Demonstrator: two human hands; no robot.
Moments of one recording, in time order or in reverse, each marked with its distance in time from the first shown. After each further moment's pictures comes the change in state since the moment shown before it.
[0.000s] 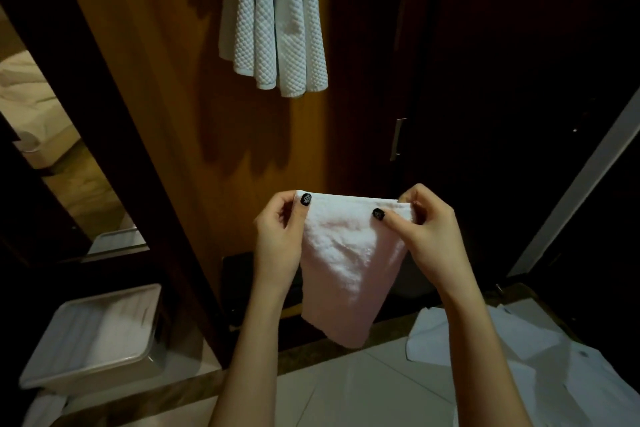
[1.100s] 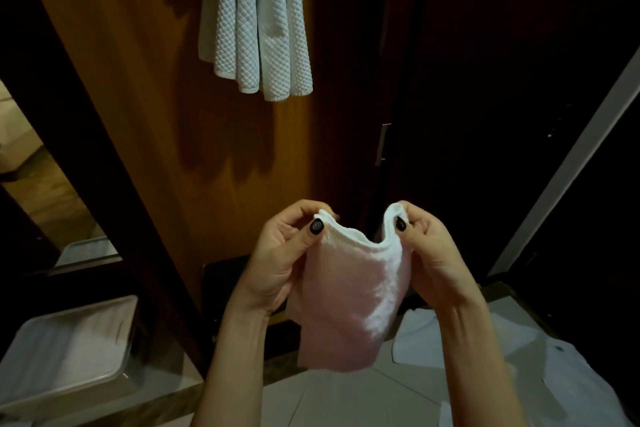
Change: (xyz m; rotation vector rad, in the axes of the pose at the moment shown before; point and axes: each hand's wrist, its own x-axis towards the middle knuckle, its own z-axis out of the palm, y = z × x) left_hand 0.005 0.021 -0.003 -0.657 -0.553 -0.266; right_hand 0.003 -0.005 -0.008 0.740 -0.357 0.207
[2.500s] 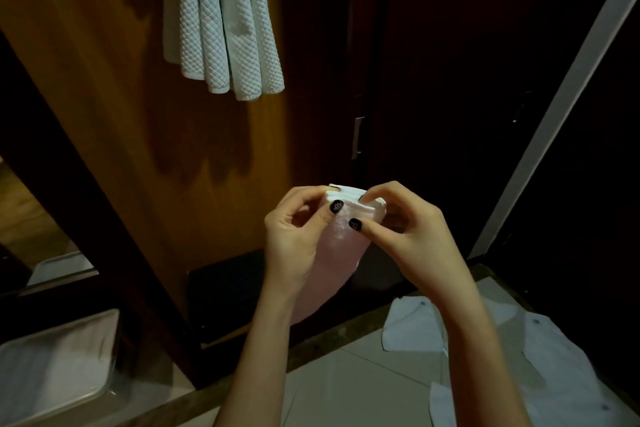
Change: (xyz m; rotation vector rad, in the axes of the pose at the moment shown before) left_hand 0.019 -0.031 0.038 0.411 0.278 0.334; right_hand -0.028 -0.024 0.011 -0.874 0.284 -0.257
